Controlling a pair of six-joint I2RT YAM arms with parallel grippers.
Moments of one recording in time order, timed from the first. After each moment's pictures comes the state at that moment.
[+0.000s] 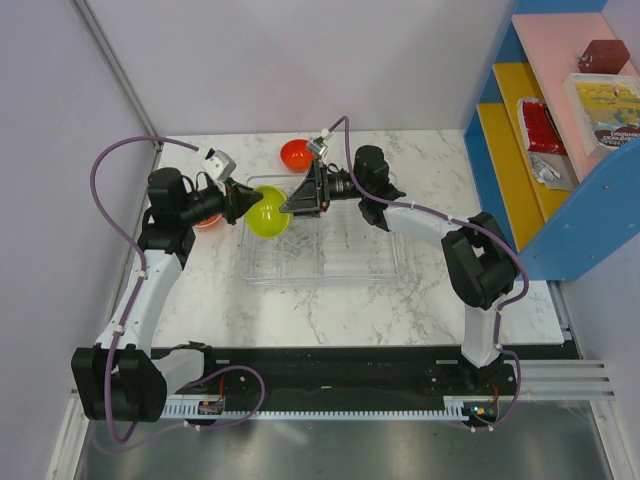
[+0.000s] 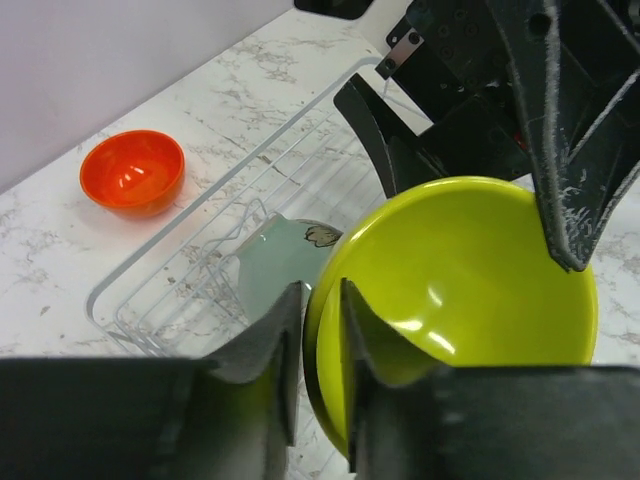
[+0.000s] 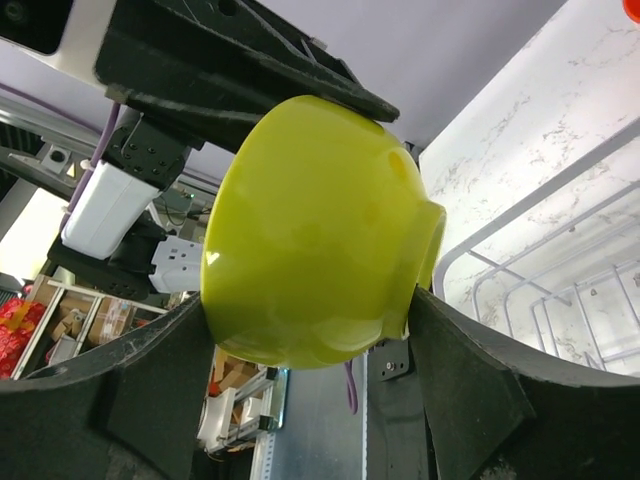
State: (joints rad) left arm -0.03 1.13 0.92 -0.02 0.85 0.17; right arm 0.60 1.94 1.38 0.65 -1.08 1.13
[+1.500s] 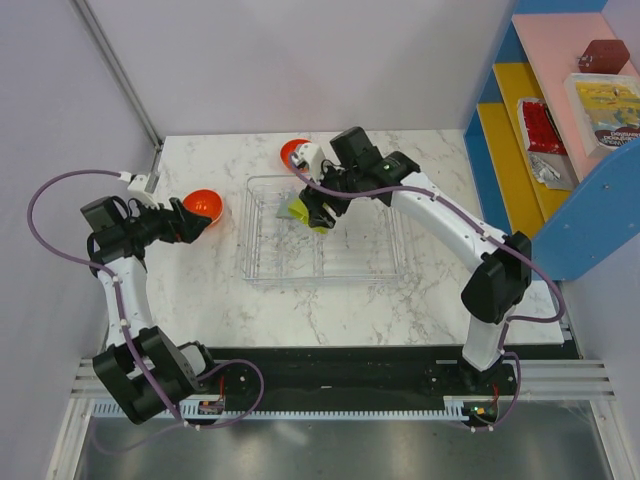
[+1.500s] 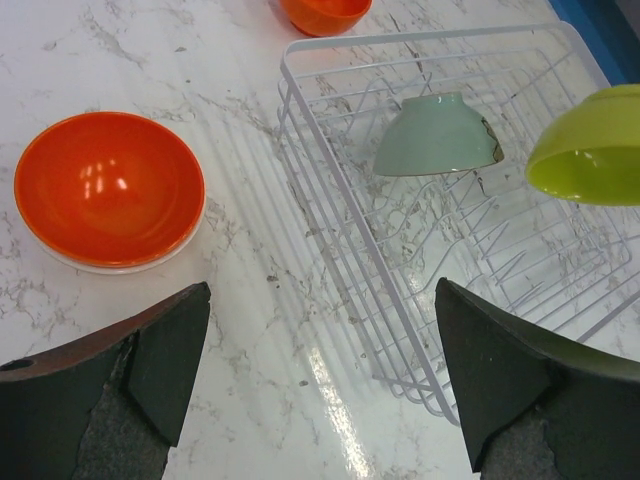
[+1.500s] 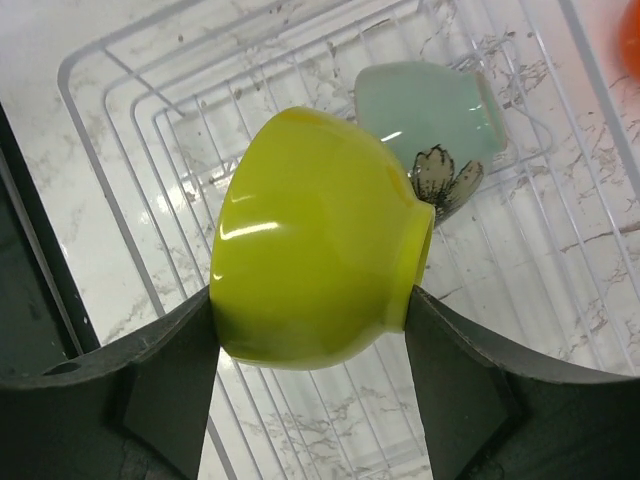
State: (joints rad) left arm 0.51 1.14 0.89 -0.34 0.98 0.17; right arm 0.67 1.84 1.84 -0.77 -0.43 -0.27
